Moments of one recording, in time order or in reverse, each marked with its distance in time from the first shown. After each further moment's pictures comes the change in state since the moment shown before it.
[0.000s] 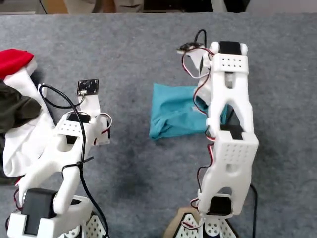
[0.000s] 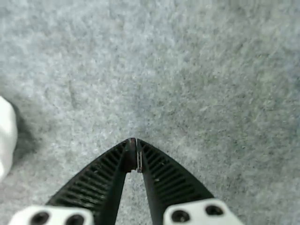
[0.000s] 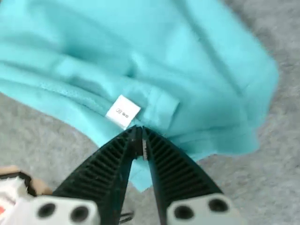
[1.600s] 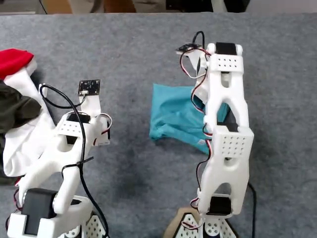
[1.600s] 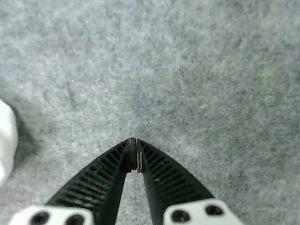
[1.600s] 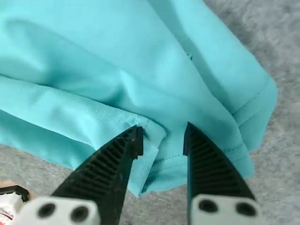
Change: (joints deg) left arm 0.0 0.0 0.1 0.0 -1.6; right arm -0.6 8.9 -9.6 -0.2 -2.6
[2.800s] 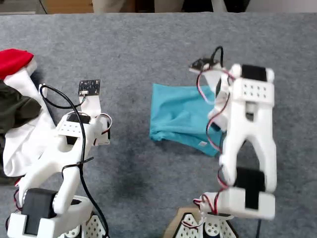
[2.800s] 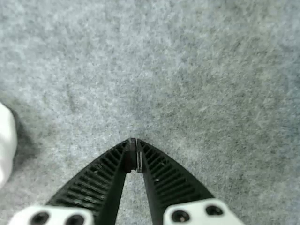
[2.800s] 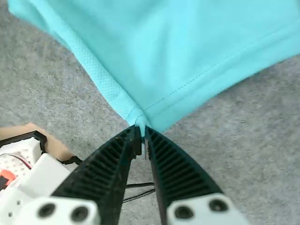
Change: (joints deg) left arm 0.0 0.0 0.5 -1.2 -0.1; right arm 6.1 -49.4 53.8 -8.1 7.9
